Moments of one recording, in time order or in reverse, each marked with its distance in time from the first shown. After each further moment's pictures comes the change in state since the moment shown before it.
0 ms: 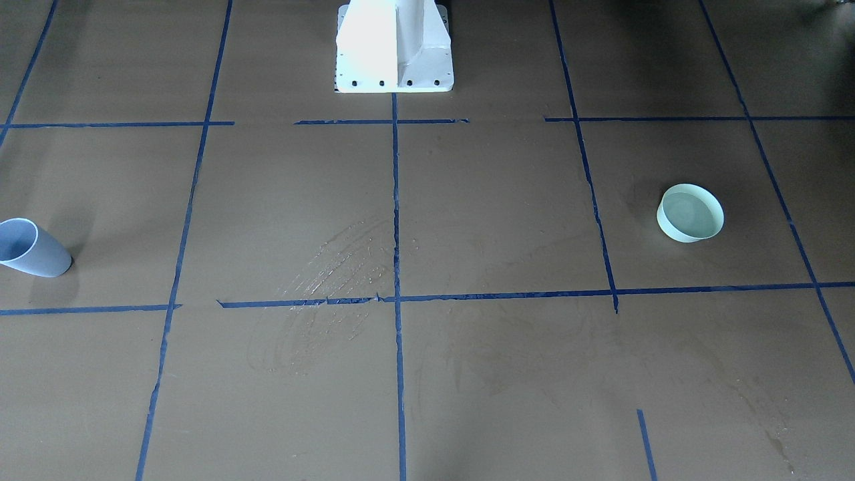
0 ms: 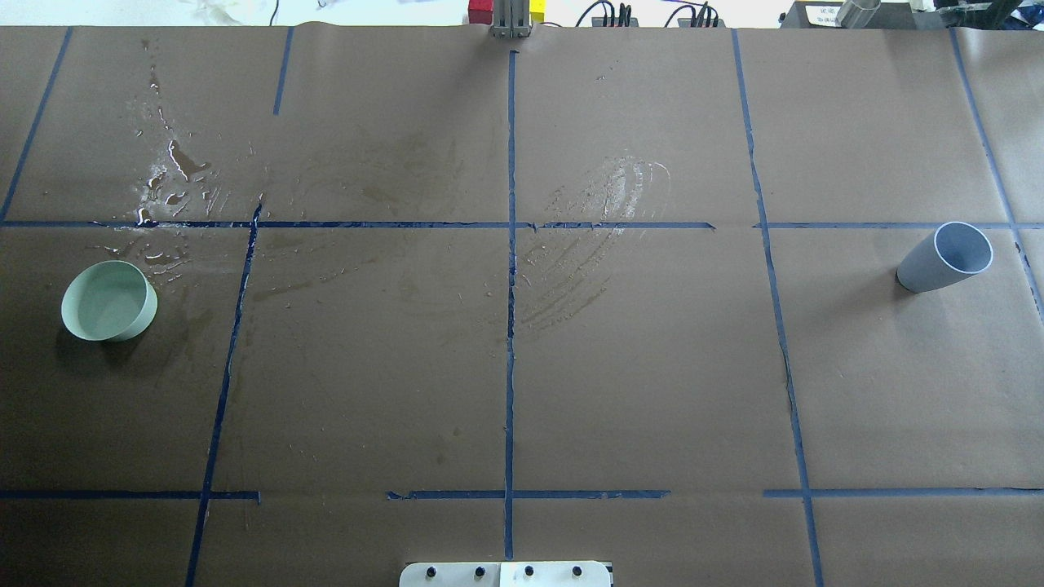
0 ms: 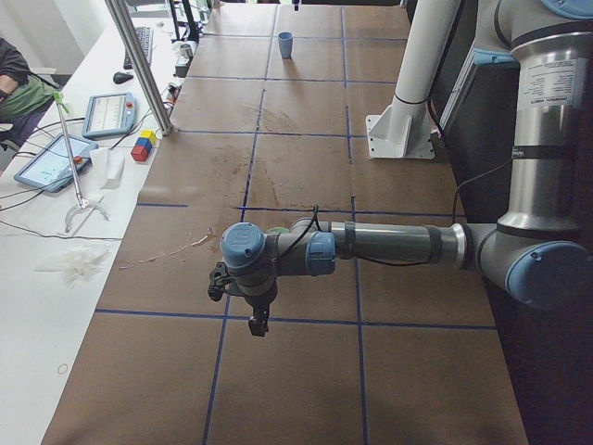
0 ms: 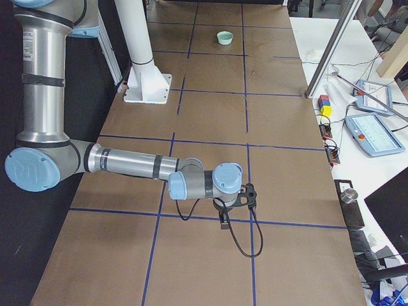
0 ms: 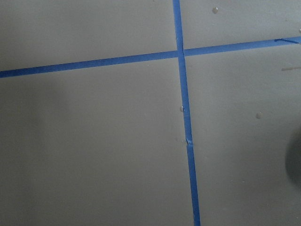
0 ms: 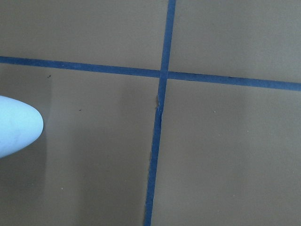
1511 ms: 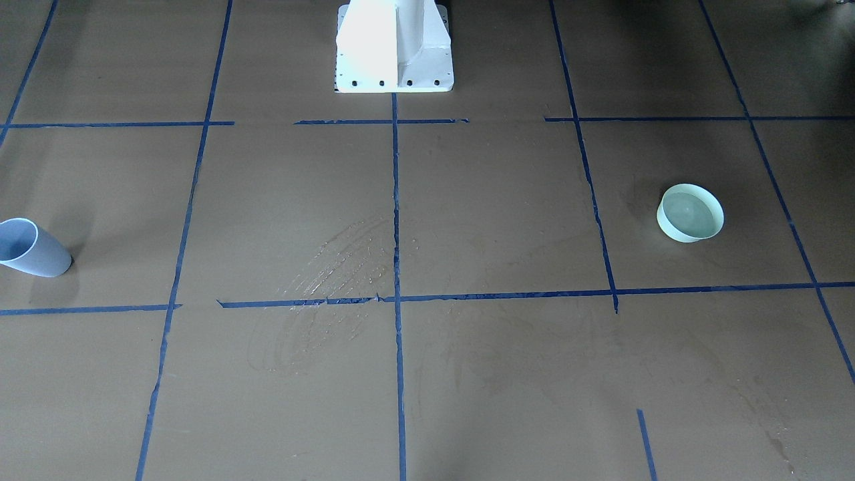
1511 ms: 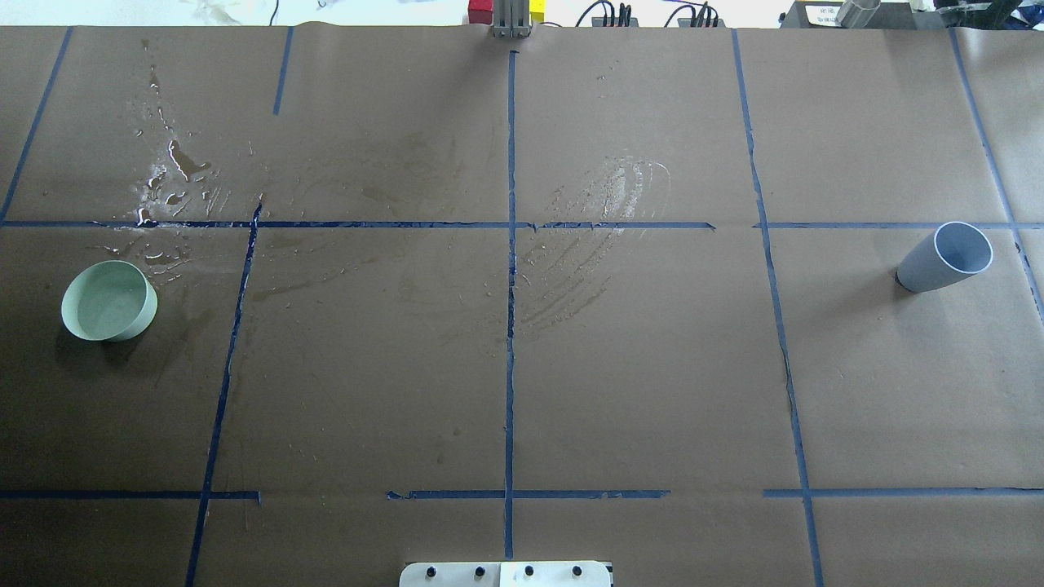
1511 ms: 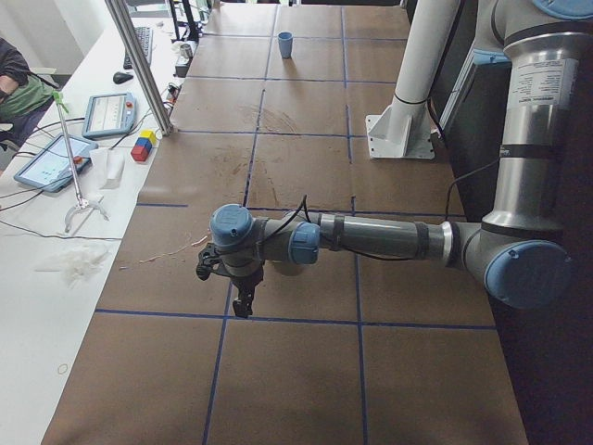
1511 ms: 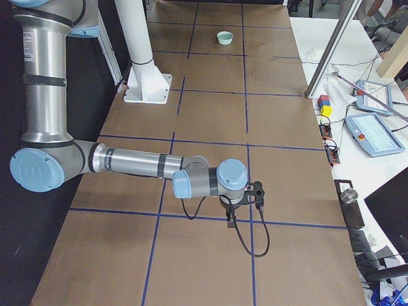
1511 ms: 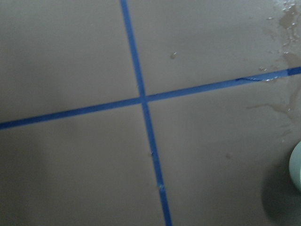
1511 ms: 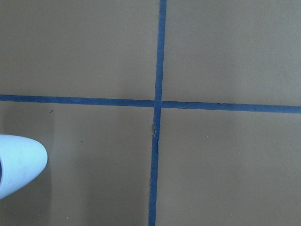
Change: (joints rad) left arm 0.027 -0.052 0.005 -0.023 0.006 -0.026; right arm 0.011 0.039 -0.021 0.055 -0.010 0.106
